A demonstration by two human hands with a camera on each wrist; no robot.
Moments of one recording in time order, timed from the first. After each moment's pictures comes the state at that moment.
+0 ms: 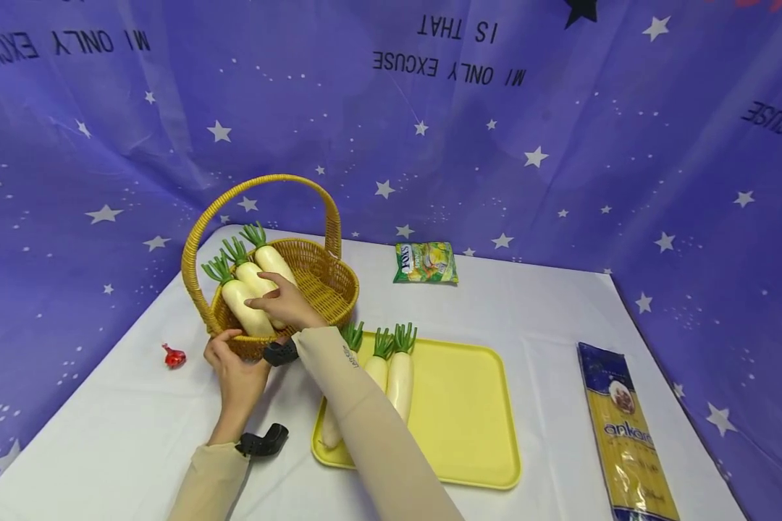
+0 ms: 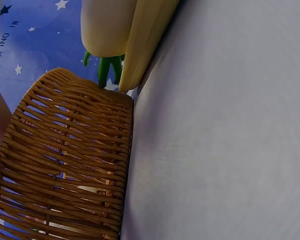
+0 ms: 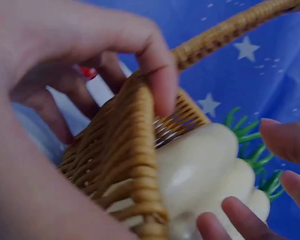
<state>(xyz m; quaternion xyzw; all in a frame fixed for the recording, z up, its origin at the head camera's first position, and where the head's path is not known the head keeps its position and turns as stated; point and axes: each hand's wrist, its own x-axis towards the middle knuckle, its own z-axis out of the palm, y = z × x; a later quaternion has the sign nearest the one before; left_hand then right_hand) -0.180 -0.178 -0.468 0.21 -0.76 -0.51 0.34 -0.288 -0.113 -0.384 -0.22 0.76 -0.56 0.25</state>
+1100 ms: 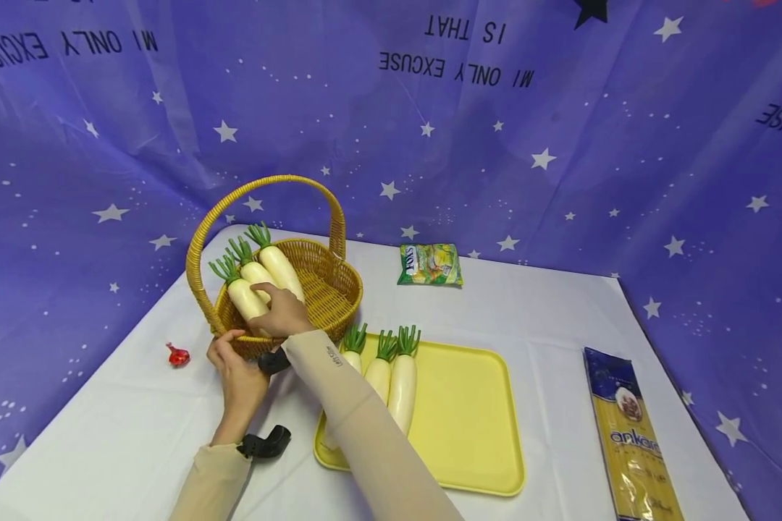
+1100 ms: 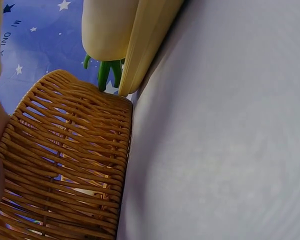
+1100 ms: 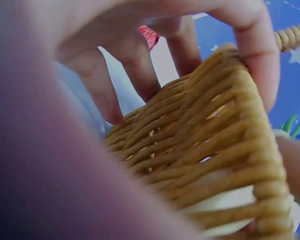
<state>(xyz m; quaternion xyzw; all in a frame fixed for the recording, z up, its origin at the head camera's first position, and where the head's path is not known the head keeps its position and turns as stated) -0.181 -0.179 -0.471 0.19 -0.77 -0.49 0.37 -0.288 -0.133 -0.404 -0.29 0.88 -0.35 0.13</state>
